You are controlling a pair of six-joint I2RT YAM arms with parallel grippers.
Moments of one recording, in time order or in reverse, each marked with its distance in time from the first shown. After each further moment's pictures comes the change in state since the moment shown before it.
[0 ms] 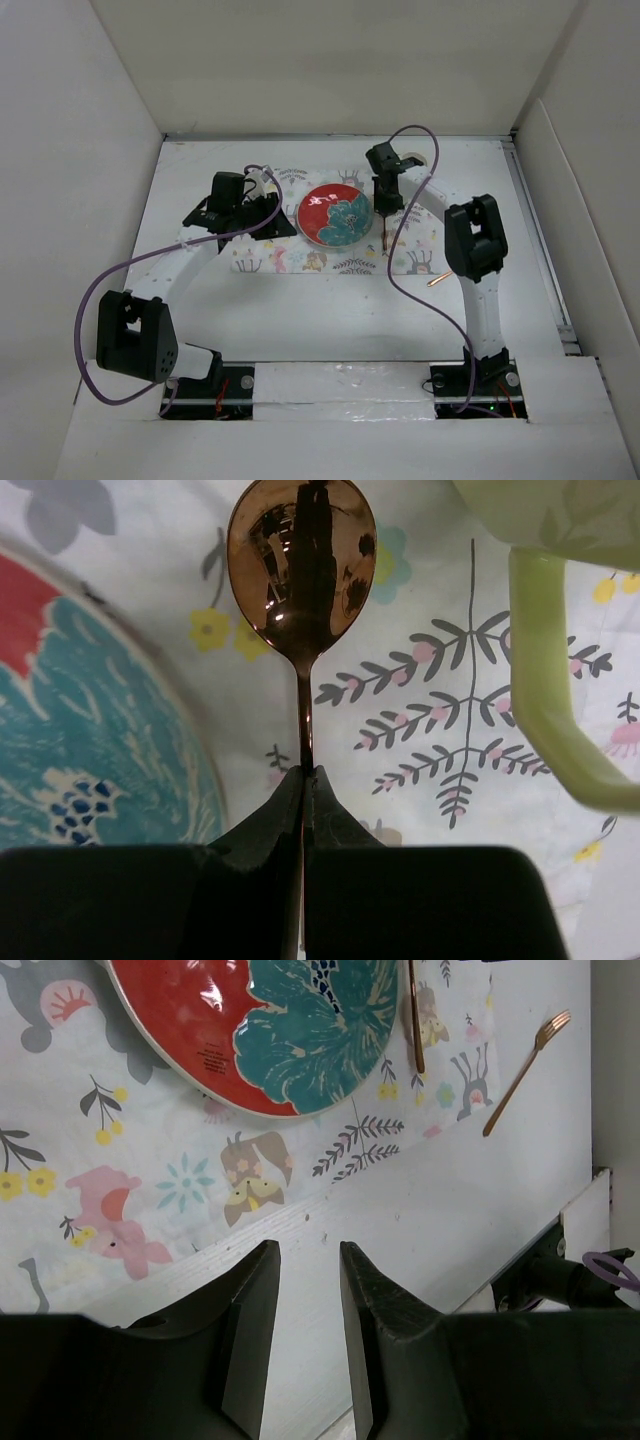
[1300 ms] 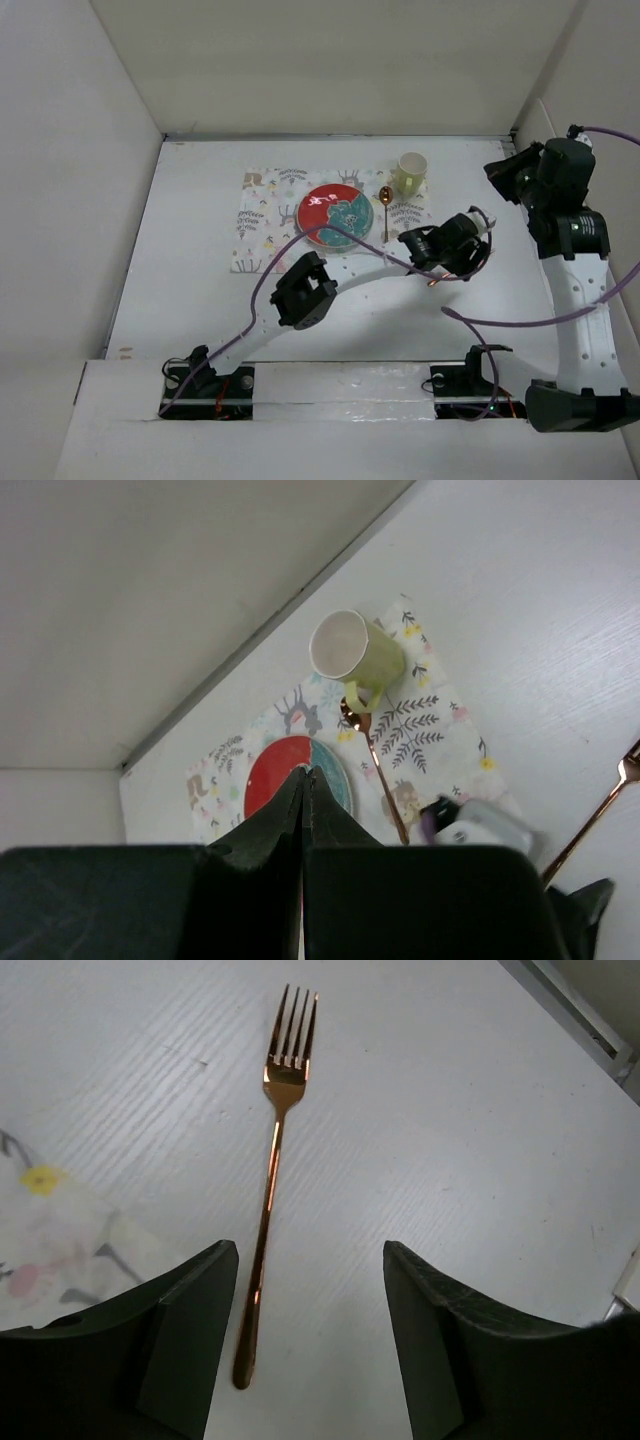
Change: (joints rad) left arm -0.875 1.119 1.274 -0.011 -0.520 0.064; right arm -0.433 -1.083 -0.364 0.079 -0.213 0.358
